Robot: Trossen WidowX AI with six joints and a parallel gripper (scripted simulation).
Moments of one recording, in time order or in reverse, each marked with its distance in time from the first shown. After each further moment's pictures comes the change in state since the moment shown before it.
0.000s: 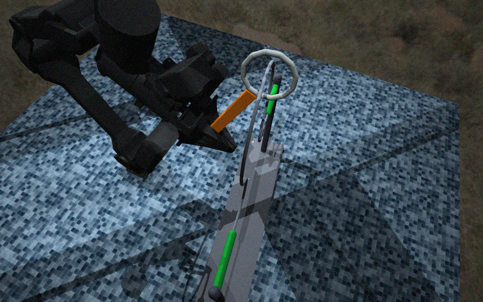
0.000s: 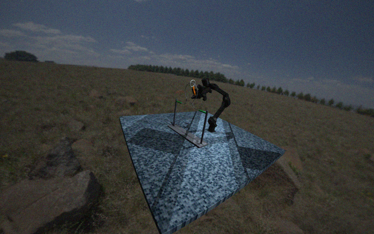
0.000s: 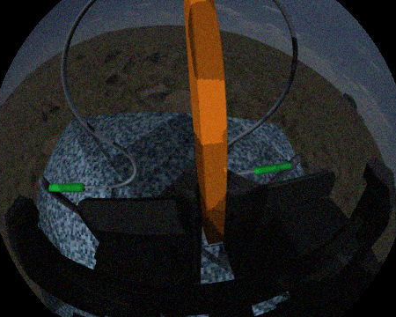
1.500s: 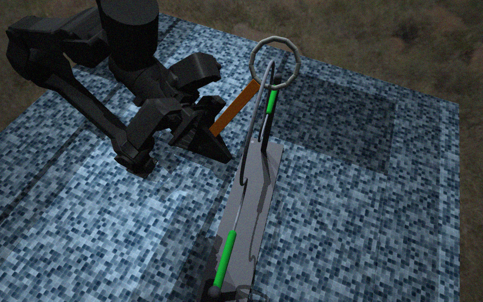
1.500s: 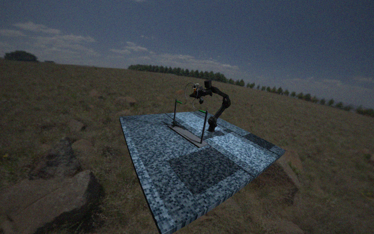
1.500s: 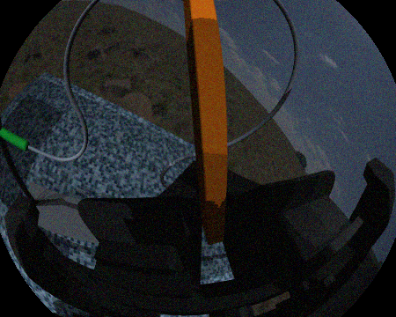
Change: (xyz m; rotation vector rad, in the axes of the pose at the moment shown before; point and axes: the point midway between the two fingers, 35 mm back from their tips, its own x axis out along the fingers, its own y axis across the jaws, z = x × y) arm 0.000 -0.021 0.006 -0.497 -0.069 -0.286
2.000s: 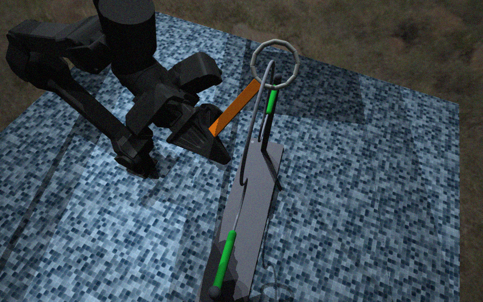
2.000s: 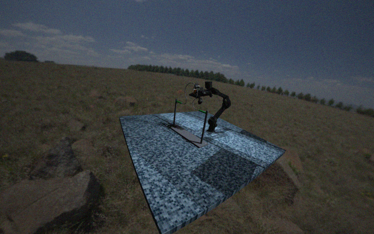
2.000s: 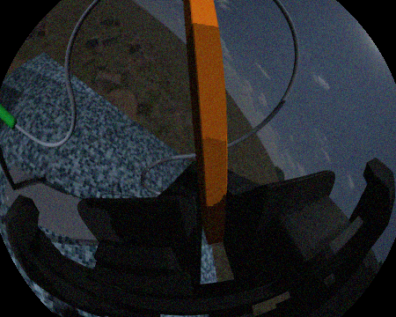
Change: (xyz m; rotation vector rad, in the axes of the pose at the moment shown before) arm 0.001 -0.007 0.001 -0.166 -0.023 -0.095
